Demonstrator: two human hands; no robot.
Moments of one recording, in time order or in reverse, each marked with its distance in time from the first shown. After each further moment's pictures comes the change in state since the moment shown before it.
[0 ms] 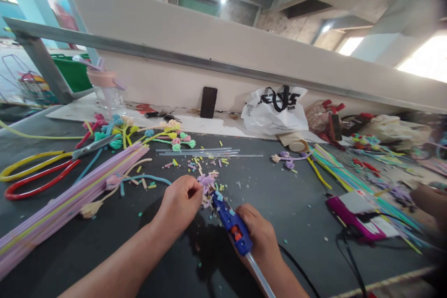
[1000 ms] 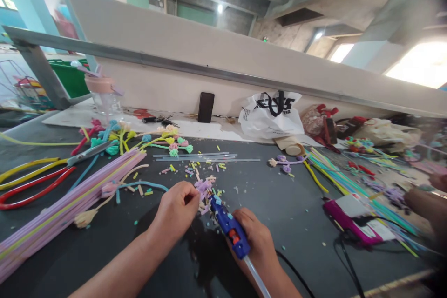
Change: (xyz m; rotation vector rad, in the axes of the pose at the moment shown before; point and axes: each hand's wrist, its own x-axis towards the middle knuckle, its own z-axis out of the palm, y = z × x) left_hand 0.001 0.008 -0.003 -0.100 -0.050 -0.127; right_hand 0.003 -0.002 0.001 0.044 0.097 0.040
